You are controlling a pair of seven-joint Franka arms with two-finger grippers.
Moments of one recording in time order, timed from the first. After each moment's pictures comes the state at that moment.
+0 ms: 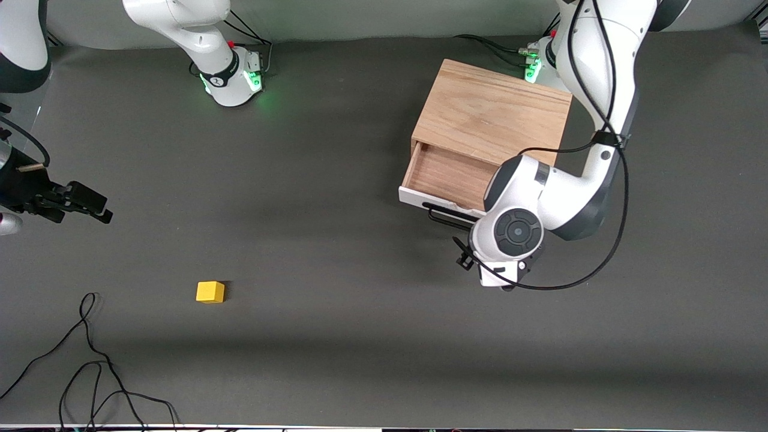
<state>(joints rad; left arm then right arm) -0.40 0.65 -0.08 -1.34 -0.05 1.79 -1.31 0.04 0.09 -0.06 -1.58 0.04 1.77 0.04</state>
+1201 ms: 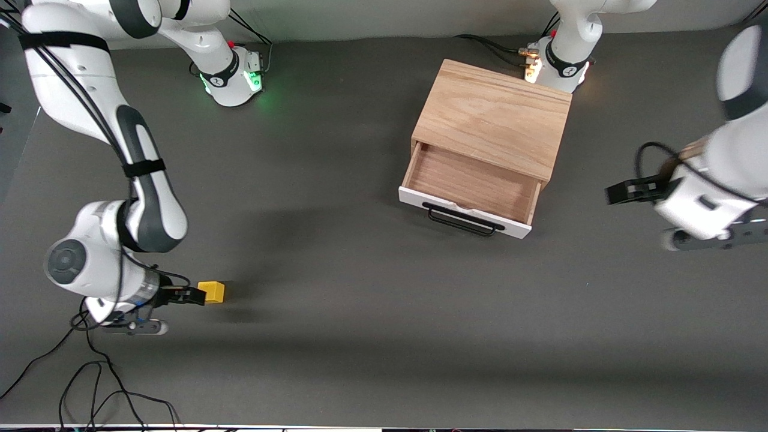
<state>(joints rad) -0.10 0.38 -0.07 -1.04 0.07 1.22 -0.22 0.07 0.66 -0.05 -1.58 0.04 2.29 0.04</state>
